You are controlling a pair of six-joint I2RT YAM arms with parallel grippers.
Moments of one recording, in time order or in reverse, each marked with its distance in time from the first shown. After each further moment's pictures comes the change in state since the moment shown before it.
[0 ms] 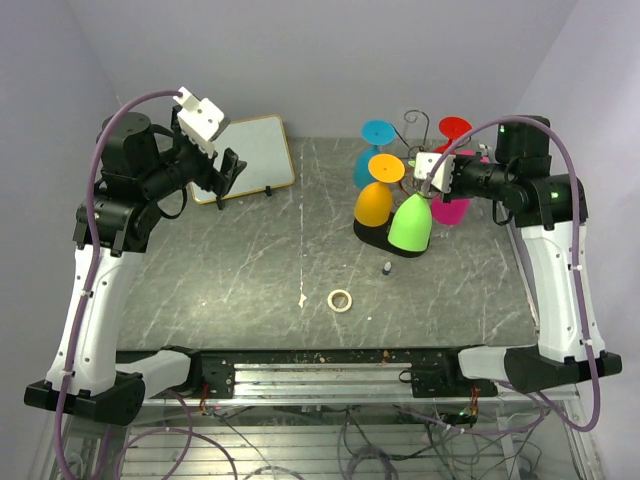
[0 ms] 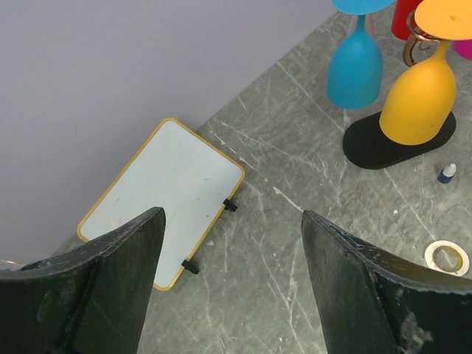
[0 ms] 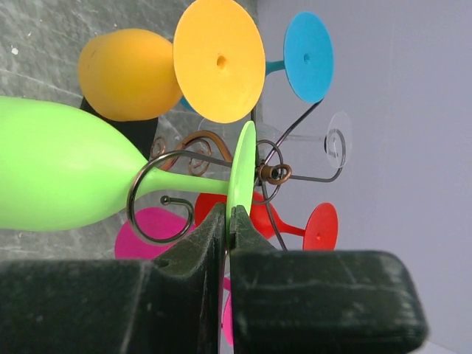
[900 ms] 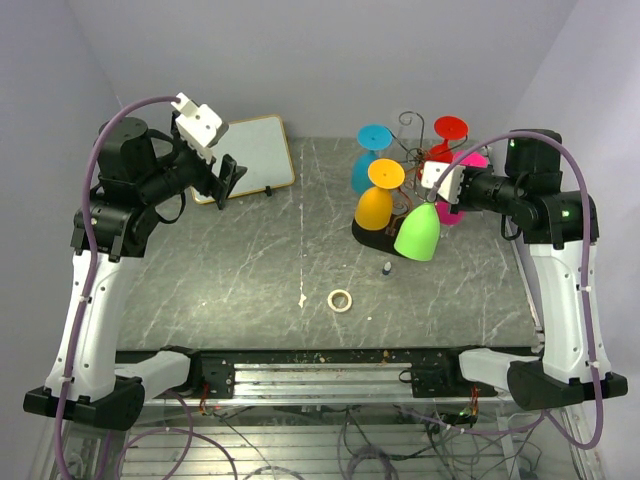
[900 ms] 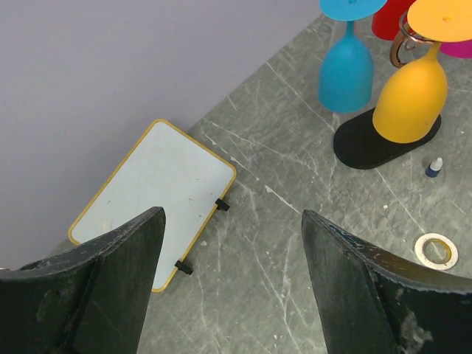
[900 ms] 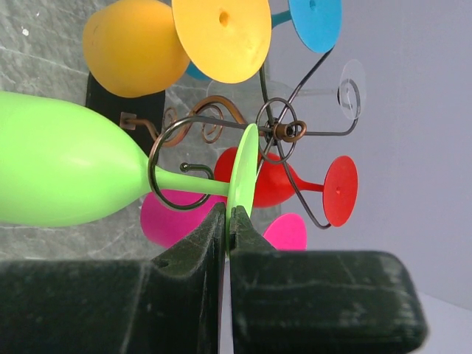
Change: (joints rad) left arm 0.013 -0.026 -0.025 -0.003 0.047 0.003; right arm -0.021 -0.093 -0.057 -0.035 0.058 0.037
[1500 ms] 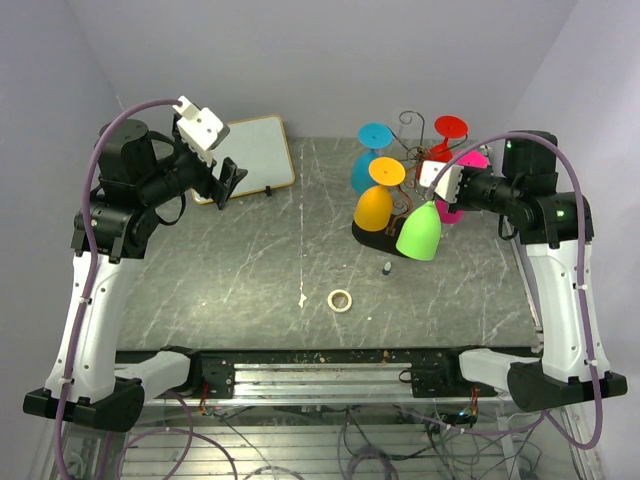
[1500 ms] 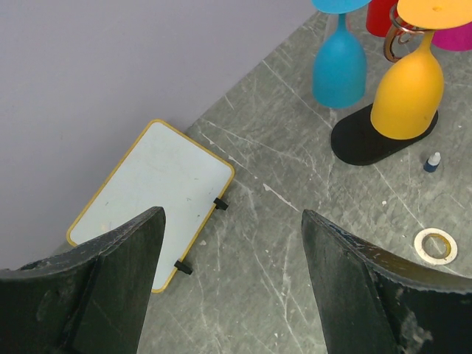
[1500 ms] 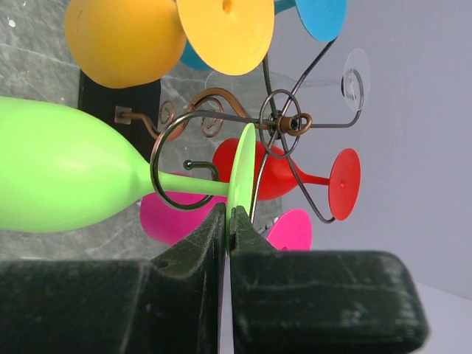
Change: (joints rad) left arm 0.001 -0.009 -0.014 -0.002 0.015 0.016; right arm -0.003 -0.007 -0.044 0.044 0.027 0.013
